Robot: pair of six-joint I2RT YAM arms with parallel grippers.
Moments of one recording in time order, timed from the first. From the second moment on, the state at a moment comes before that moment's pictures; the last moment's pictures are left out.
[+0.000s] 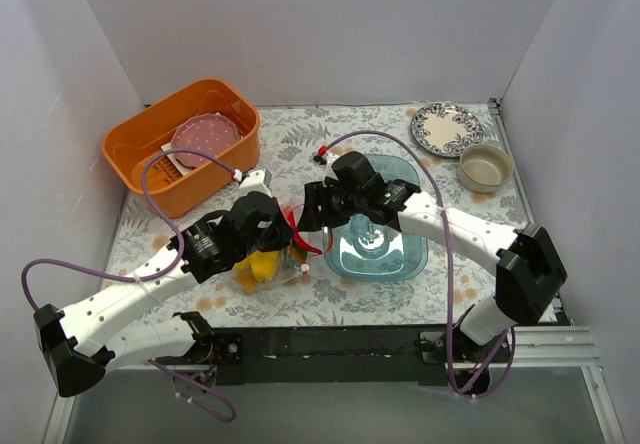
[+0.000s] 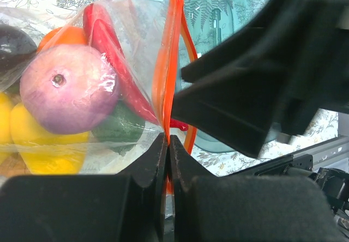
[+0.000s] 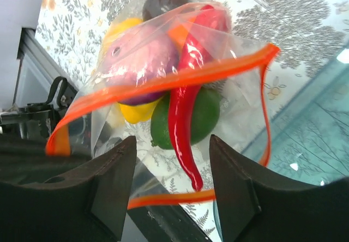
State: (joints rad) left arm -0.91 1.00 0.97 -0.66 -0.31 -0.87; right arm 0.86 1.57 1.21 -0.35 -0.31 0.56
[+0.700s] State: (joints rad) left arm -0.91 0.99 0.97 -0.66 -0.31 -0.87; right arm 0.81 1.40 0.96 -0.31 -0.15 0.66
